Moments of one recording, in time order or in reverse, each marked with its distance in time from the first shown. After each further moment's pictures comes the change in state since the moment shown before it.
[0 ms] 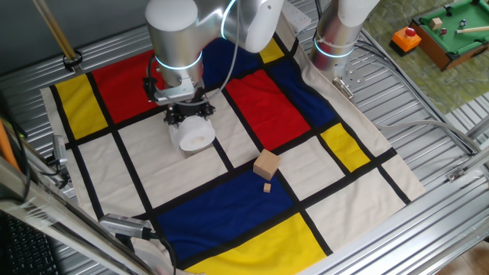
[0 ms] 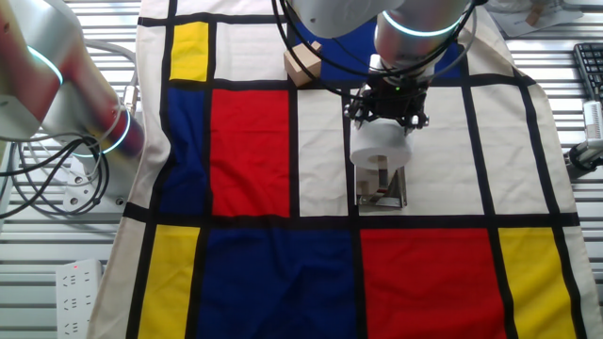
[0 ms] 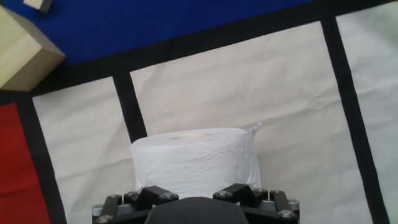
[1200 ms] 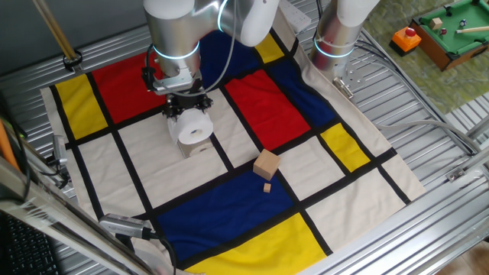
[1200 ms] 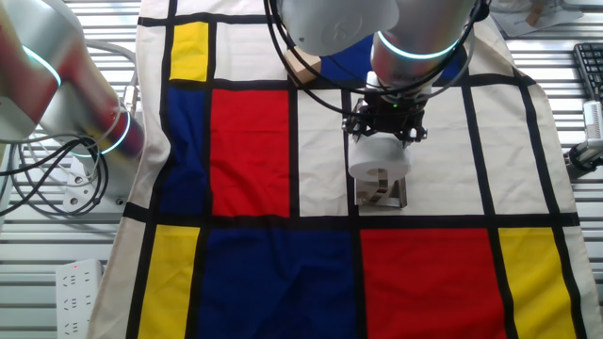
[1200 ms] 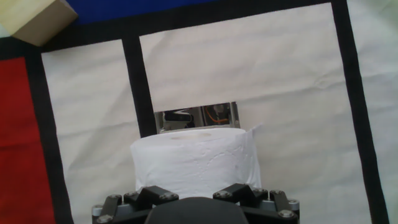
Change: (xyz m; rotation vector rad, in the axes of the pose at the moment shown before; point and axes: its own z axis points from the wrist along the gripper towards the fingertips) arm 0.024 0.001 0.002 0.003 -0.014 -0.020
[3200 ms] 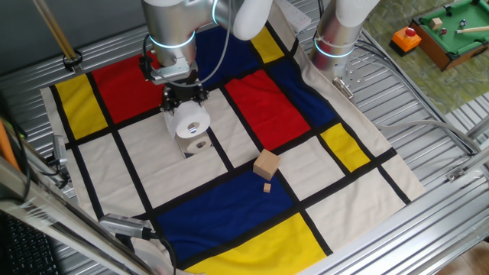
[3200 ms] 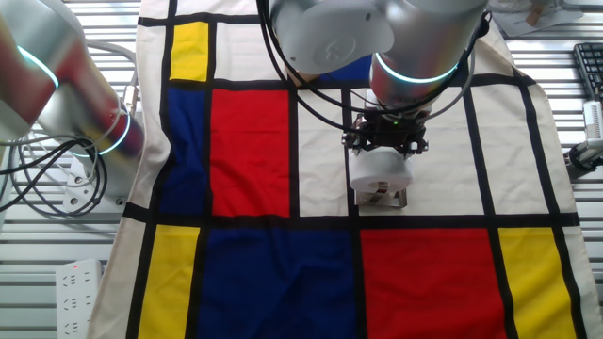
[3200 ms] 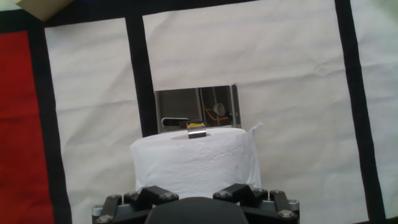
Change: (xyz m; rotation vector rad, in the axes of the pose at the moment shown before) arm 0.025 -0.003 0.001 0.006 -0.018 -0.040
